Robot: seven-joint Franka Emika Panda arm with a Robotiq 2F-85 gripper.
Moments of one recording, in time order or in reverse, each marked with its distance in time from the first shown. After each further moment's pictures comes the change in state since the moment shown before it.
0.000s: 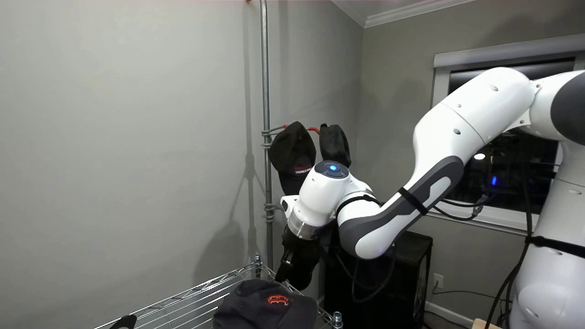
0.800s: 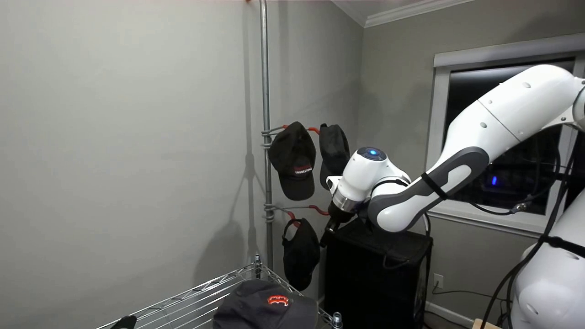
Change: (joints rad) arm 0.004 -0.208 -0.356 -0.184 0.036 0.043 -0.220
